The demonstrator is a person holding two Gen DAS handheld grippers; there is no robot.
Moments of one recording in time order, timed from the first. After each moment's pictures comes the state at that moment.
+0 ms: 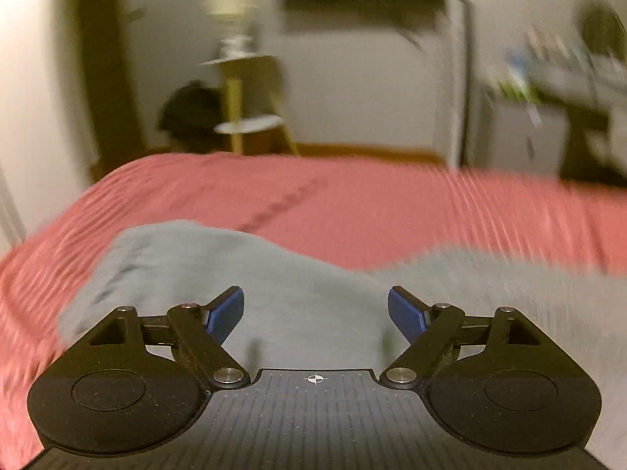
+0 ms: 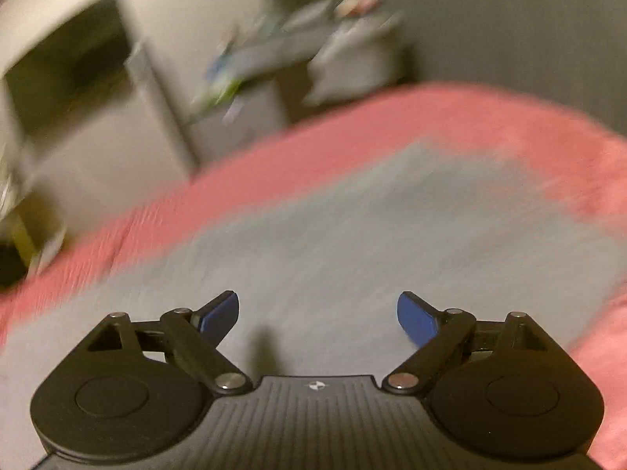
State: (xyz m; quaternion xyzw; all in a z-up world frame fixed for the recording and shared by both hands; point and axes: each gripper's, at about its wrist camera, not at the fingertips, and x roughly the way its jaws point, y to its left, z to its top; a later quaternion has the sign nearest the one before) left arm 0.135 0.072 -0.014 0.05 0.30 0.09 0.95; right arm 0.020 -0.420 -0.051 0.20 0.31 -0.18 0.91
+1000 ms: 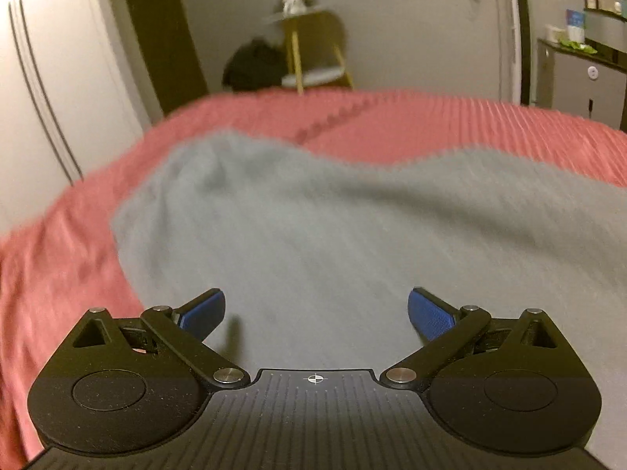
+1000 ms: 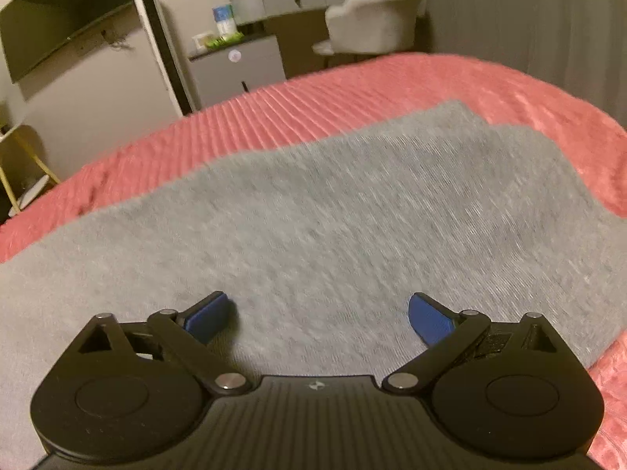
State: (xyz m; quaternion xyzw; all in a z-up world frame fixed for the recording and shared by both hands) left arm 0.084 0.032 -0.056 0.02 0.36 0.21 0.91; right arm 0.035 -0.408 -0.053 0.17 0.34 -0.19 0.91
